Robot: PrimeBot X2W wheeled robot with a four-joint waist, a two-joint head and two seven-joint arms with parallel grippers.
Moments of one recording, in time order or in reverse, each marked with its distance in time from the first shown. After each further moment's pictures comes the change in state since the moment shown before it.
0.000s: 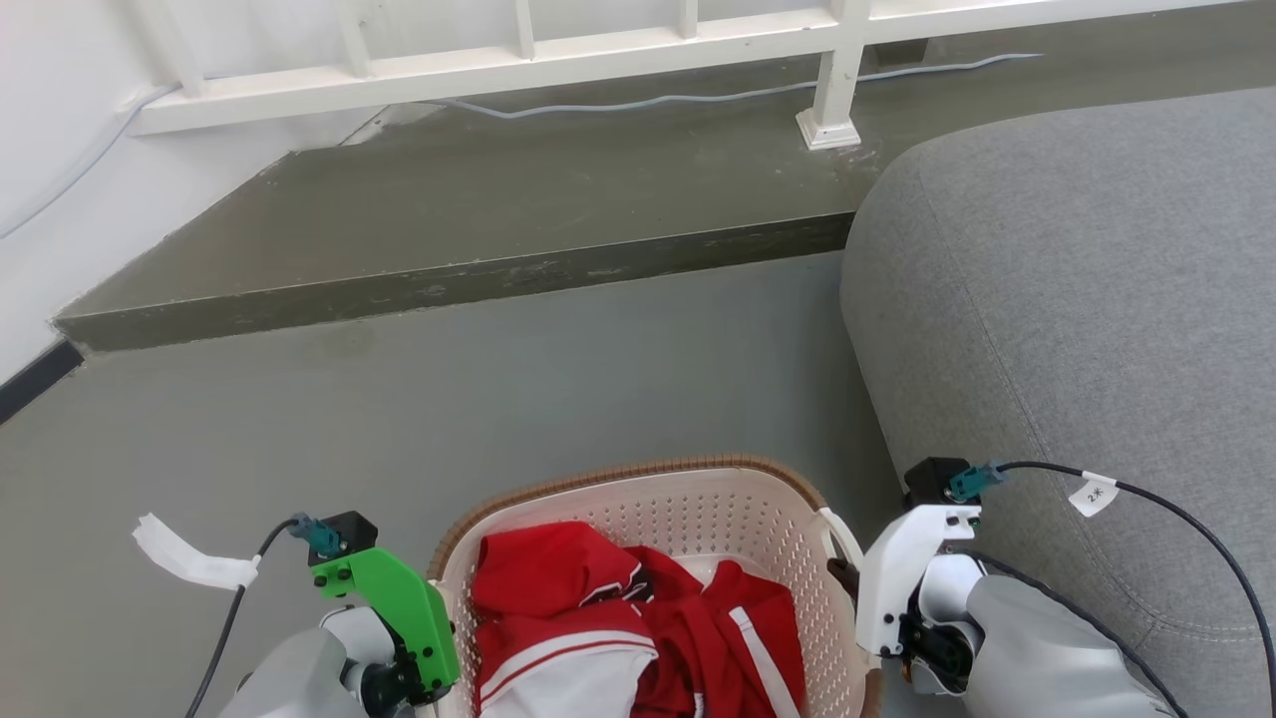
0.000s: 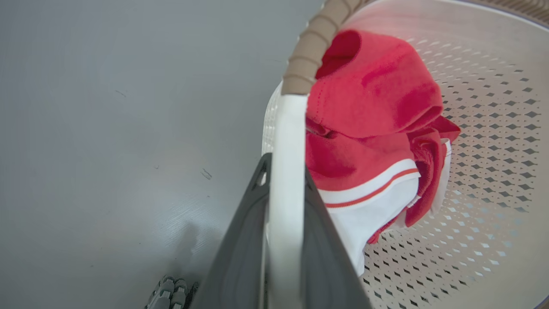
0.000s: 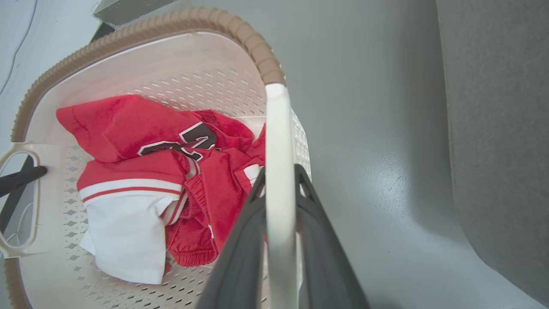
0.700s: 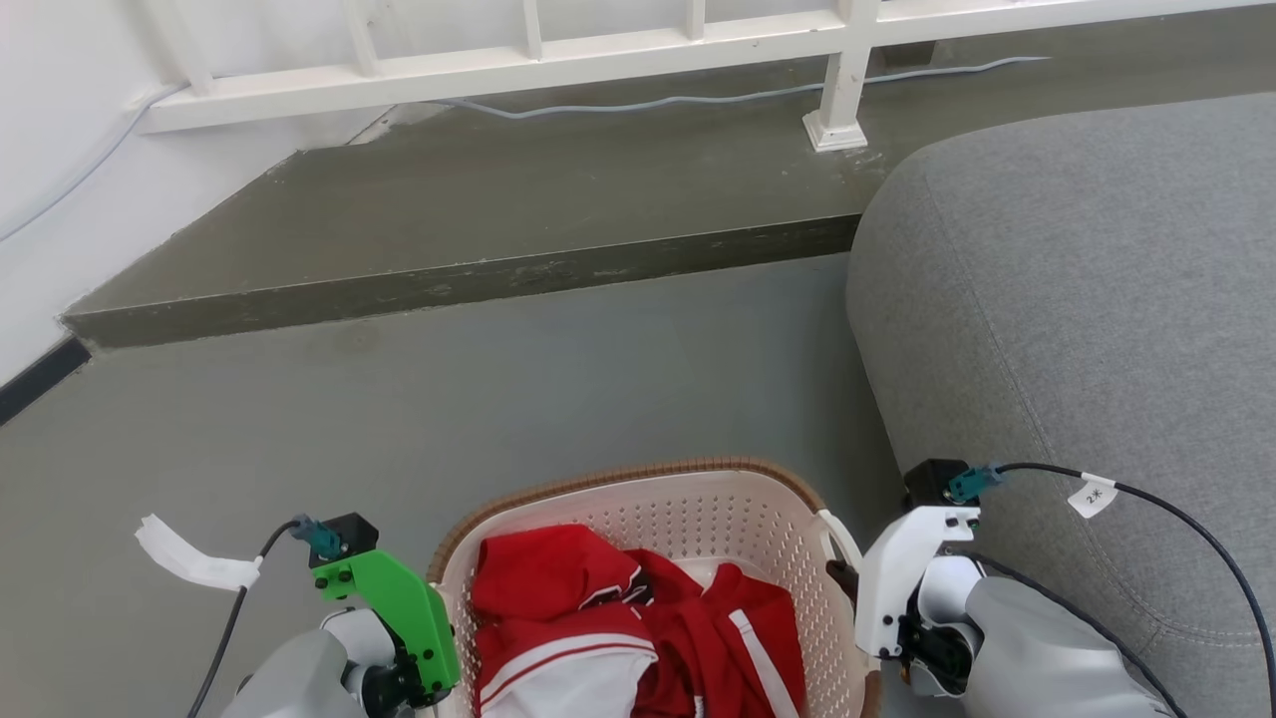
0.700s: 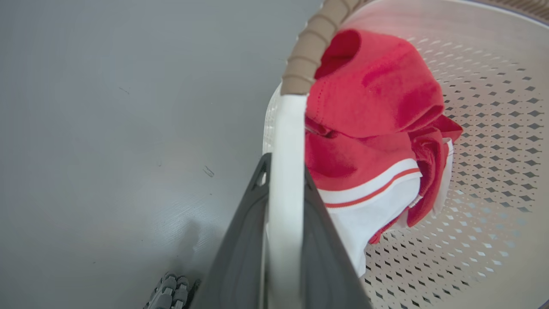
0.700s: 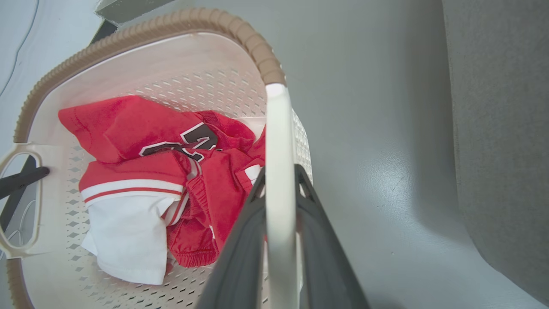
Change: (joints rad) left arm 0.000 0.000 -0.013 0.004 -0.007 0.000 0.000; right arm 0.000 0.000 0.016 0.000 0.019 0.000 0.000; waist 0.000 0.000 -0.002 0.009
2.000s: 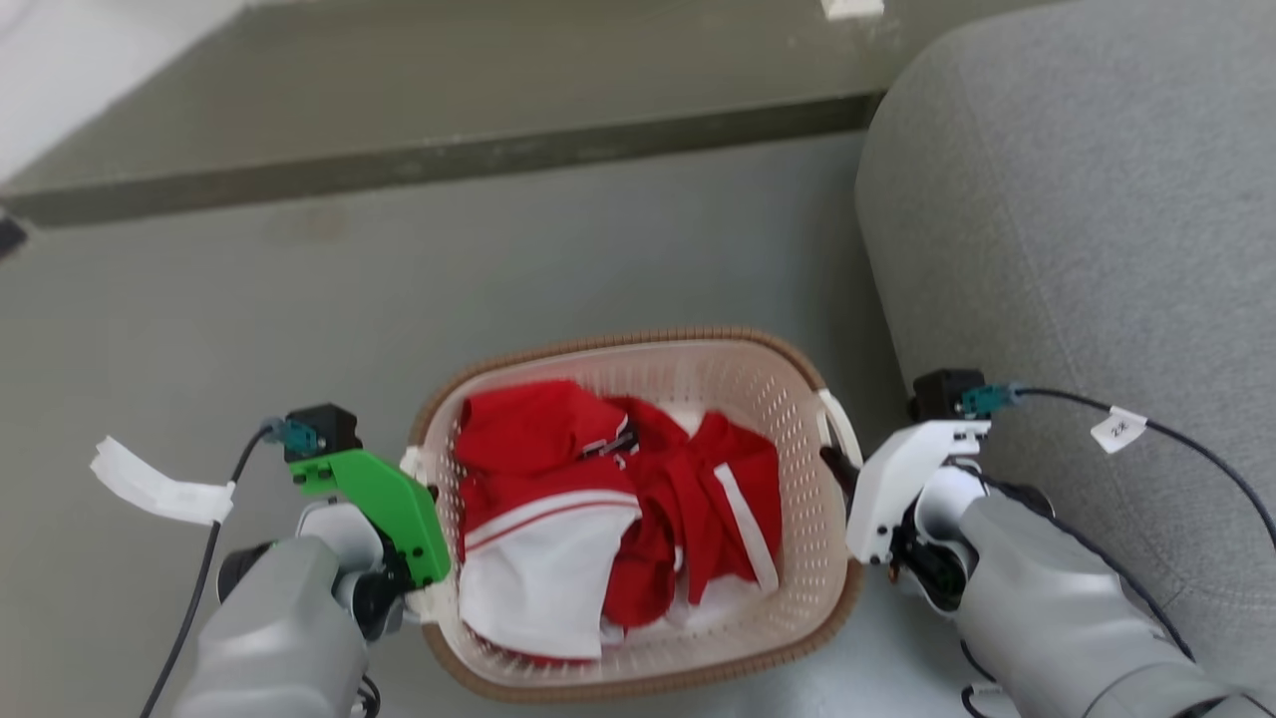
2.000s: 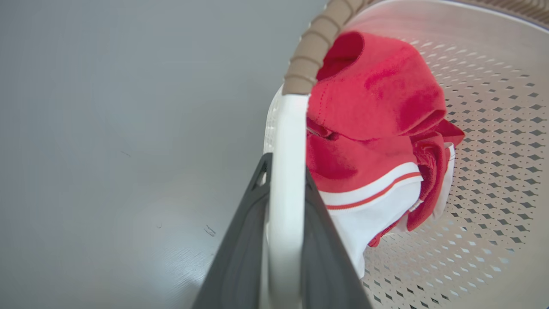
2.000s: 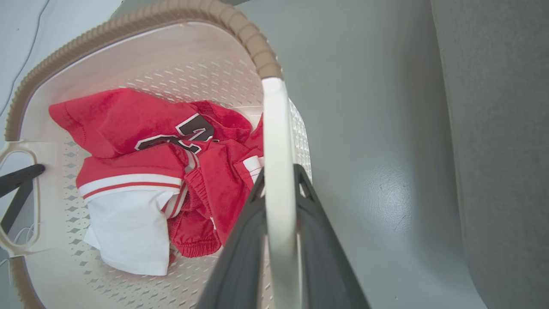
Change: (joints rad) left arm -0.115 0.017 -0.020 -0.040 0.025 0.005 -0.163; right arm -0.111 -0.002 0.002 -0.004 0.007 -0.002 -0.127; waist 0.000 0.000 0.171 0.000
